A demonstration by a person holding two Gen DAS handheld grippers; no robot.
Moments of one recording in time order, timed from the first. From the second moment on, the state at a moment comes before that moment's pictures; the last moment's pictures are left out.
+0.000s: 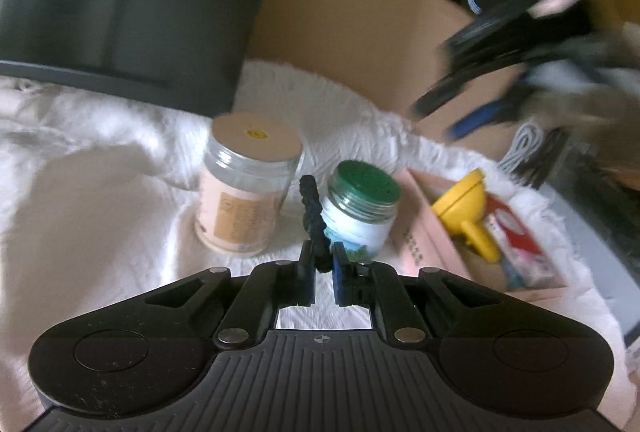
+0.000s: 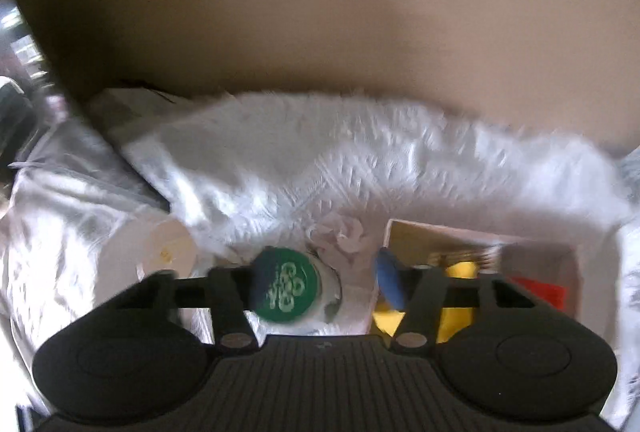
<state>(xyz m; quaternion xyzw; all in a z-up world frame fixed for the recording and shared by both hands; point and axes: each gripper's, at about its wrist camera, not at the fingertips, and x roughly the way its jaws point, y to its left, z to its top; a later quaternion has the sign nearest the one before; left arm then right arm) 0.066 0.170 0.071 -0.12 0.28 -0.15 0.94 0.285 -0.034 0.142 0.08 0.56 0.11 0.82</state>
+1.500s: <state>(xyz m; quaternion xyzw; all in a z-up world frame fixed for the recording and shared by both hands) 0.131 0.022 0.175 -0.06 0.26 -0.36 0.90 0.113 -0.204 0.285 0.17 0.35 0.08 0.92</state>
